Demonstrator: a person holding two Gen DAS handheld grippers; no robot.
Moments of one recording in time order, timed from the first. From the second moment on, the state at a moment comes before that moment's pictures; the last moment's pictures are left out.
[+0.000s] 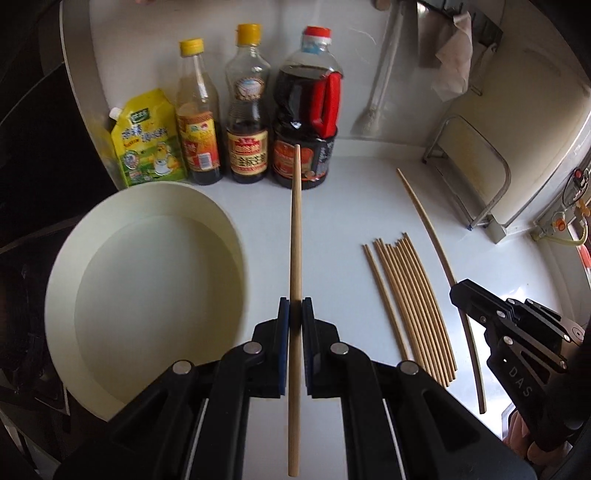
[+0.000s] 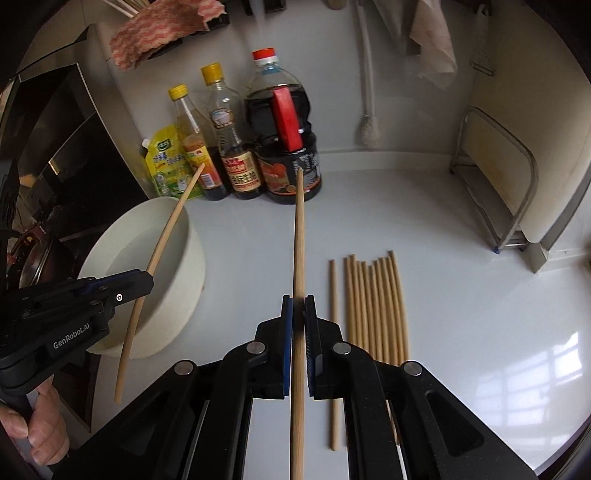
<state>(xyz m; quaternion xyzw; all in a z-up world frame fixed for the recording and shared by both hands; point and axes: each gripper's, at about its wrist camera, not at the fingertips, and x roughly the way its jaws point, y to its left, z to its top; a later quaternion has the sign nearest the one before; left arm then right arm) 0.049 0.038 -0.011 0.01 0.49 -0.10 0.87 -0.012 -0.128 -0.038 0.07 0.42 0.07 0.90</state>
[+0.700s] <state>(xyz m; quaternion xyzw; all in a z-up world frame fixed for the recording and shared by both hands) 0.101 0.212 -0.050 -0.02 0.51 -0.01 0.86 0.094 0.084 -0.064 0.04 0.47 0.19 0.86</state>
